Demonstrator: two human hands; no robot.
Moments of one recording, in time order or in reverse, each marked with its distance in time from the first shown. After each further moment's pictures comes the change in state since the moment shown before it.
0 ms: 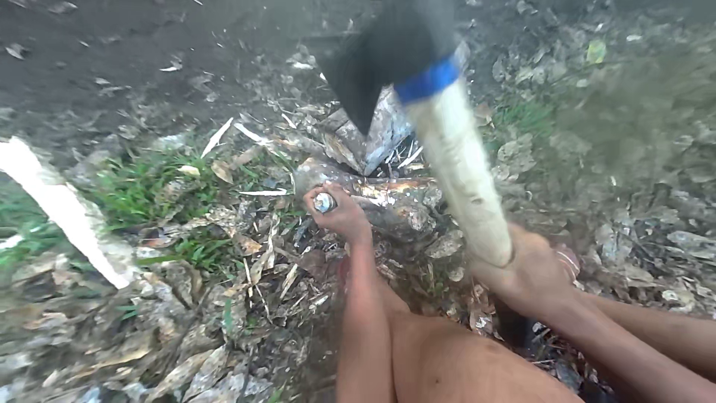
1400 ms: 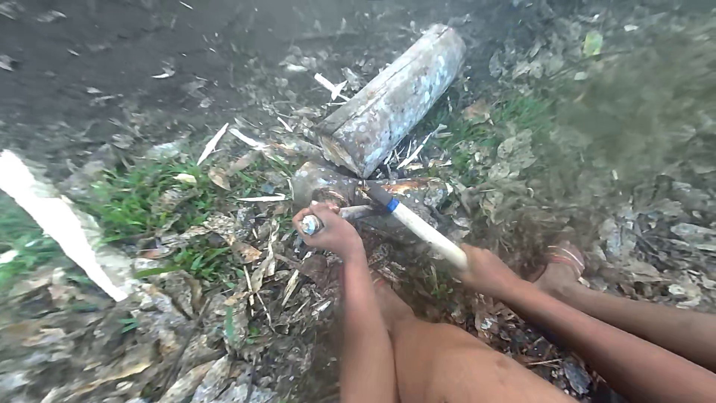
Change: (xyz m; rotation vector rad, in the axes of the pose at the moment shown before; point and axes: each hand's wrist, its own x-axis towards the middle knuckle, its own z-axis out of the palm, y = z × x) left_hand 0.007 -0.017 -0.027 -0.064 0.022 -0.072; right_hand 0.013 0.109 0.073 -0.298 -0.676 0.478
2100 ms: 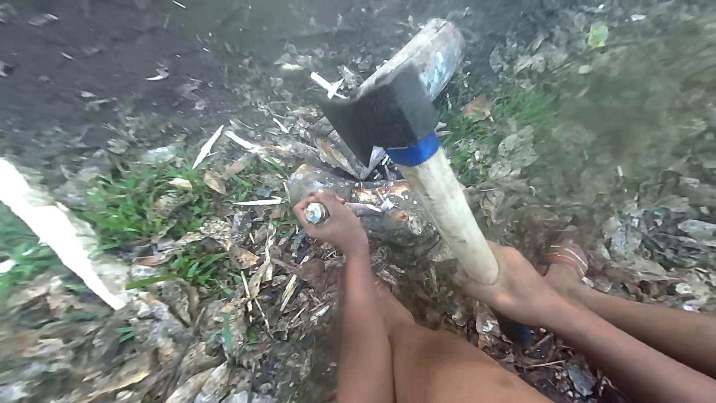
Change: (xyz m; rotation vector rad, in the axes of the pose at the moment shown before) left_hand -0.006 0.012 0.031 0.069 -0.058 0.047; right_hand -0.073 -0.032 -0.044 0.420 0.287 -0.459
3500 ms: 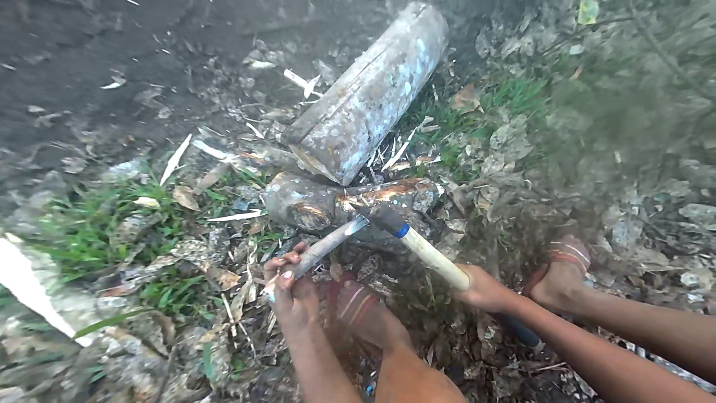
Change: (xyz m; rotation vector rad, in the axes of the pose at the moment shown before) left_hand 0.016 -0.040 -0.131 -0.461 -0.489 -0.464; right_hand 0.028 0.169 0.051 0.019 -0.328 0.292
